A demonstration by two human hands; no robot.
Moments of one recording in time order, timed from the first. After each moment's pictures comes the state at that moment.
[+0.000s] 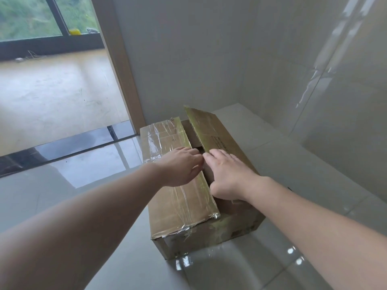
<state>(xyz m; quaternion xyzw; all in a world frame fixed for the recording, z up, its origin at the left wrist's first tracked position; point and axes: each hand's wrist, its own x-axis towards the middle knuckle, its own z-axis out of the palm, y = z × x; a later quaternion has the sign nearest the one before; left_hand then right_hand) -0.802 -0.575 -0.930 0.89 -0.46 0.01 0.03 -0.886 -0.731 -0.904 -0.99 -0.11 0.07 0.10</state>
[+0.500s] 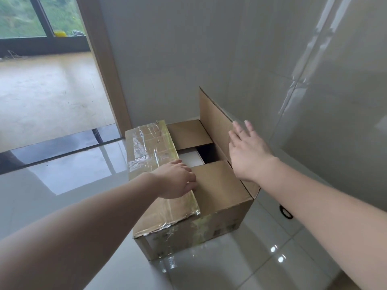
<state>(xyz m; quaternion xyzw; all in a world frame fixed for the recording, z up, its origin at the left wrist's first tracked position) -0.827 -0.600 -0.942 0.87 -0.49 -0.05 -0.03 -0.889 -0.799 -0.865 -0.93 -0.03 0.08 -0.36</state>
